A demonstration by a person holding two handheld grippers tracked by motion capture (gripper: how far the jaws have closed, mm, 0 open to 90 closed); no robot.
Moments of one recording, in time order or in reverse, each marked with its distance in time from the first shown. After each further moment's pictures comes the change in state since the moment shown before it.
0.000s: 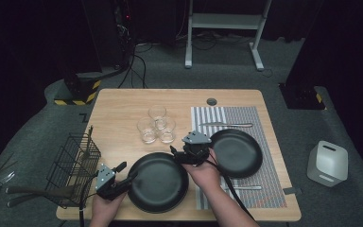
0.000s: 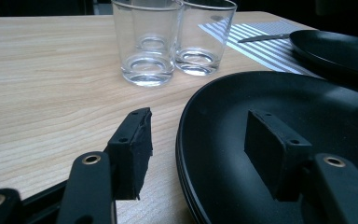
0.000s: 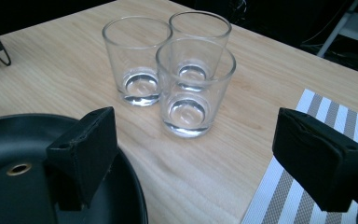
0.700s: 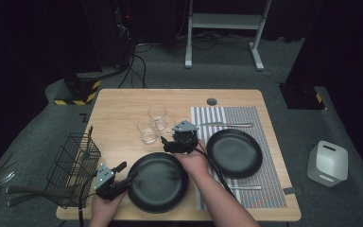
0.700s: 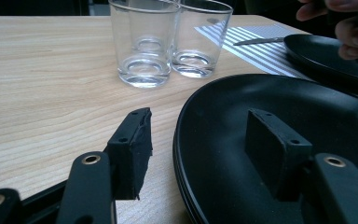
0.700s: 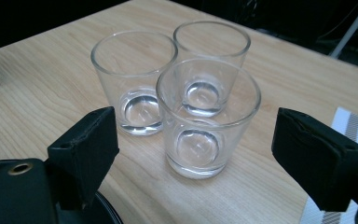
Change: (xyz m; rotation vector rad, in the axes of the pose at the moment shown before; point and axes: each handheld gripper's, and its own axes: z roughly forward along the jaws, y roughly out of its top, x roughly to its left) left arm 0.002 0.000 -0.001 -0.008 -0.022 -0.015; right arm -0.001 0.020 0.050 0.021 0.039 0.033
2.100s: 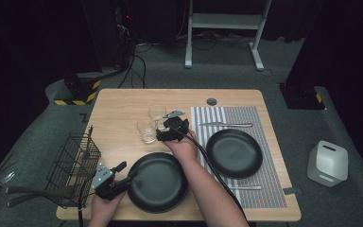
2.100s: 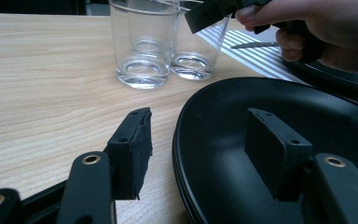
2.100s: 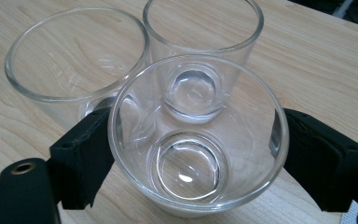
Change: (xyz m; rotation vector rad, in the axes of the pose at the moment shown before) left arm 0.002 0.000 0.000 -0.008 -0.013 -0.015; right arm -0.008 0.021 0.060 0.161 -0.034 0.043
